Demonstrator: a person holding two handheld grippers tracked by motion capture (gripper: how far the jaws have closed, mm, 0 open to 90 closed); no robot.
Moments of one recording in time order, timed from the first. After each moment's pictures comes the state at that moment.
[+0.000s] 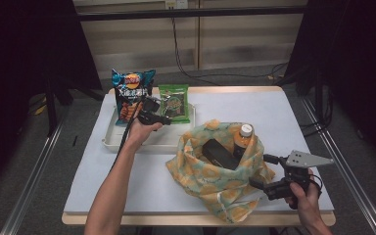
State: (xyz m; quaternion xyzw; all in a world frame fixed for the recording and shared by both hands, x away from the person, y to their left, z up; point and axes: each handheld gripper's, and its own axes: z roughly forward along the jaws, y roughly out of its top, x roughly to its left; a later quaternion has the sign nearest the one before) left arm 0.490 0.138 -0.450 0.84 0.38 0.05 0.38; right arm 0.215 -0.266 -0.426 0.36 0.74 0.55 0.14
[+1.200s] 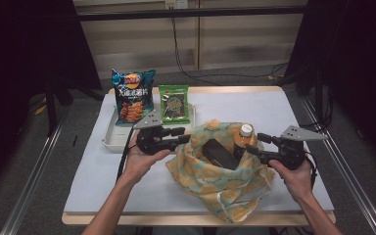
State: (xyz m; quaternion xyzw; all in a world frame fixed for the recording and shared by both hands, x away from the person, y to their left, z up) left arm 0.338 0.114 -0.382 0.80 0.22 0.06 0.56; right arm 0.266 -0.262 -0.401 0.40 0.72 0.52 0.20
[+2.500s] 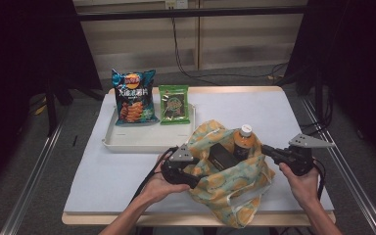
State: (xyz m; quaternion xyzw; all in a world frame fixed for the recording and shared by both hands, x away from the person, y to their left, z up) left arm 0.304 0.069 -0.458 0.88 0.17 0.03 0.45; right arm 0.257 -0.290 -0.428 0.45 0.72 0.49 0.20
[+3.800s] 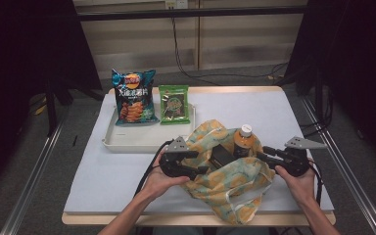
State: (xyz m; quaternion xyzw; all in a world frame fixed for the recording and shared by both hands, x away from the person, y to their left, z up) left arm 0.316 0.072 -0.443 0.84 0.20 0.01 0.50; right arm 0.266 -0.295 -0.452 0.46 0.72 0.48 0.19
